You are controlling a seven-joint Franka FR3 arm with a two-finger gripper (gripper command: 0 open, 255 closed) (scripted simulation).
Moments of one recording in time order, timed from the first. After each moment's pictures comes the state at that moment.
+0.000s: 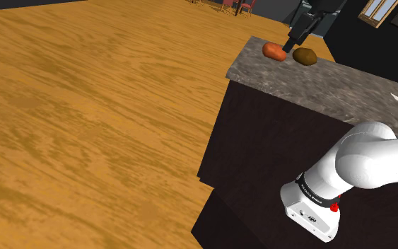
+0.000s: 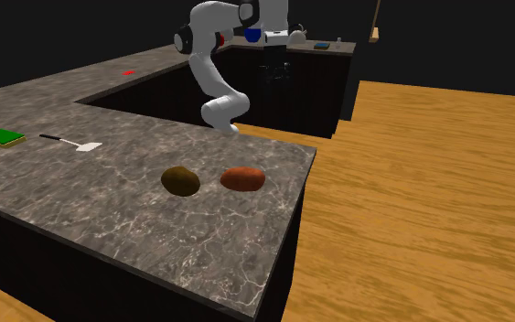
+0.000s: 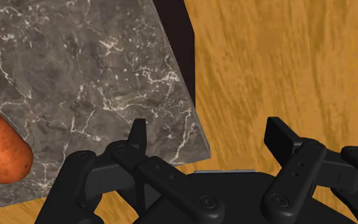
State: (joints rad) arm 0.00 -0.82 0.00 -2.29 -0.08 1.63 -0.08
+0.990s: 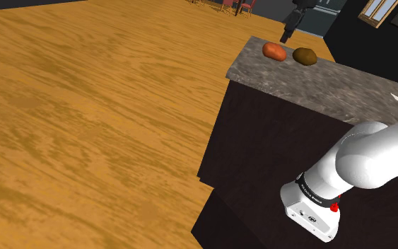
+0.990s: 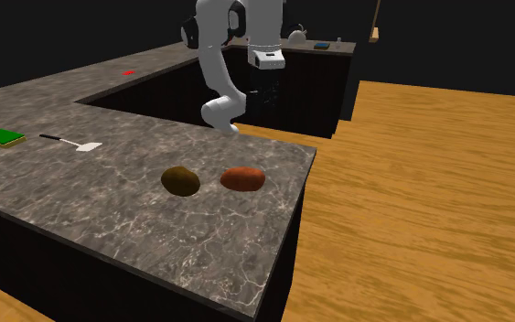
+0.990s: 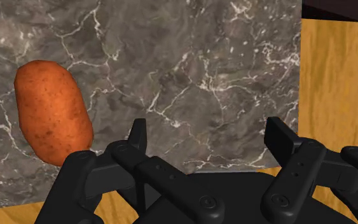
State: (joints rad) arm 0.01 -0.39 -0.31 -1.98 -0.13 1.63 -0.52
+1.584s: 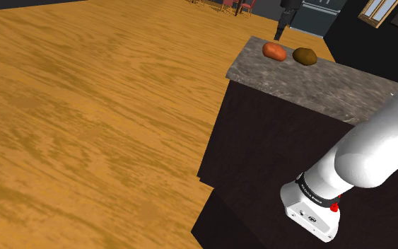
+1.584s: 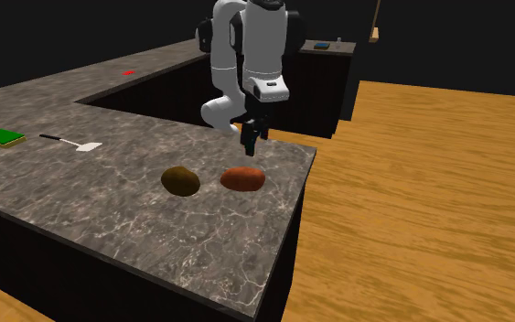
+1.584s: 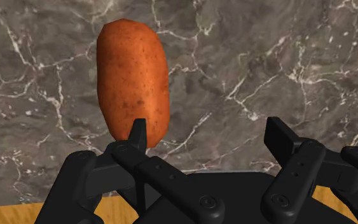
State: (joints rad) arm -0.02 0.02 -0.47 -1.62 -0.03 1.56 -0.86
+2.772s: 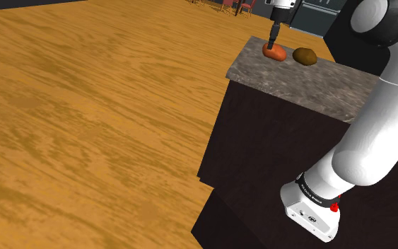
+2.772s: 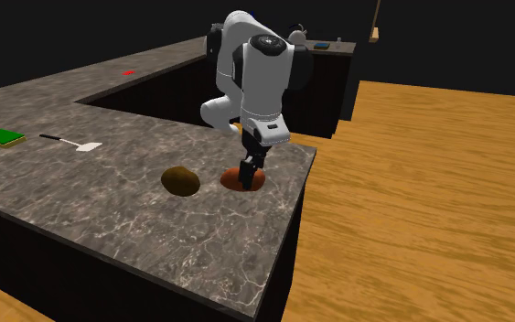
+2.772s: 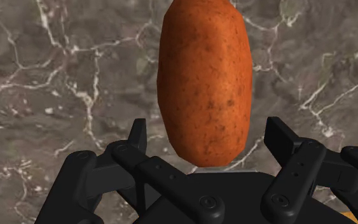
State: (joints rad) arm -0.10 0.27 -0.49 -1.47 0.05 1.59 -1.04
